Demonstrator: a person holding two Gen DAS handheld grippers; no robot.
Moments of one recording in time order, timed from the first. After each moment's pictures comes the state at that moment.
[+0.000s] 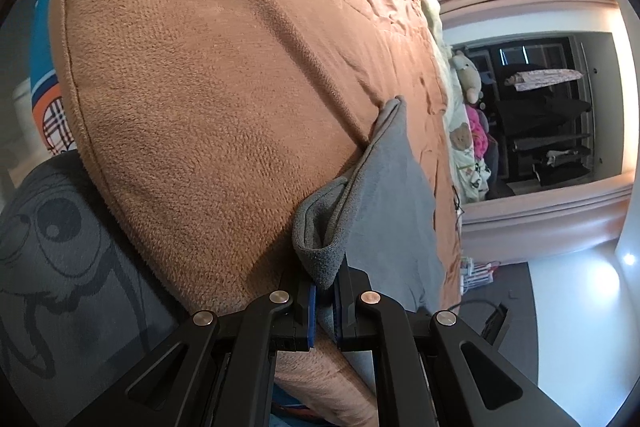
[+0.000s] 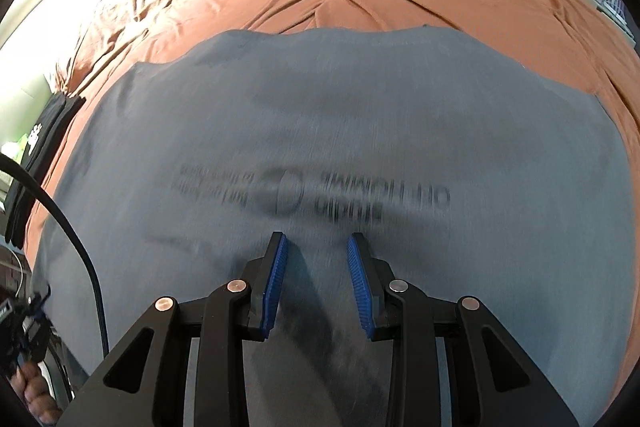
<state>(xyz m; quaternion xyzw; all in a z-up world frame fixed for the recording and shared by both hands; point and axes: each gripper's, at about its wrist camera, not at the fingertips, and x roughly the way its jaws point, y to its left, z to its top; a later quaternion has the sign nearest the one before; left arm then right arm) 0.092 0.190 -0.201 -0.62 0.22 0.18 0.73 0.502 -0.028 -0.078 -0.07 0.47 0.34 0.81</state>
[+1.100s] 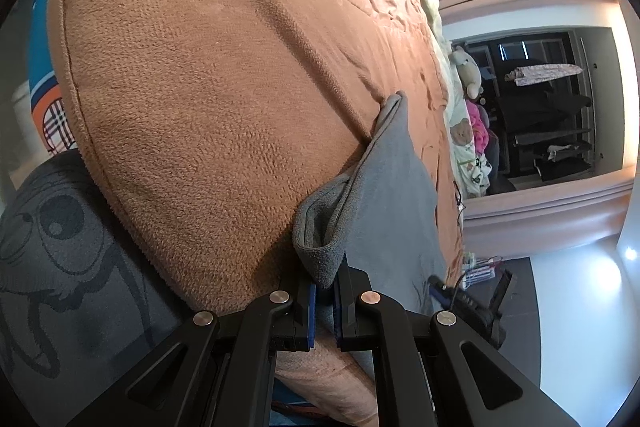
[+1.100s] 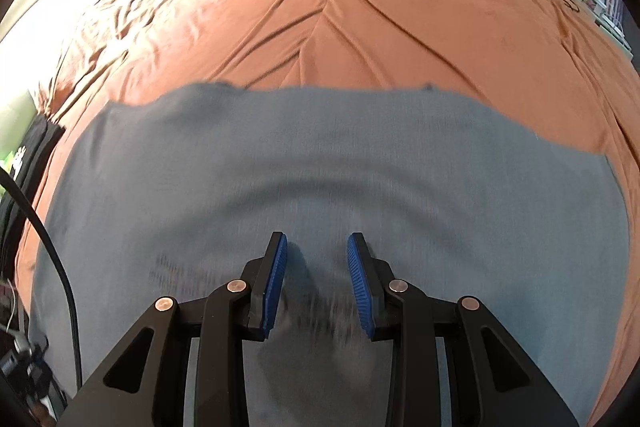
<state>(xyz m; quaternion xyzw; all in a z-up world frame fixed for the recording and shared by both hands) 0.093 0.194 -0.202 -0.62 0.22 0.17 0.73 0.520 -0.018 -0.074 -0.07 0.47 0.32 0.82</state>
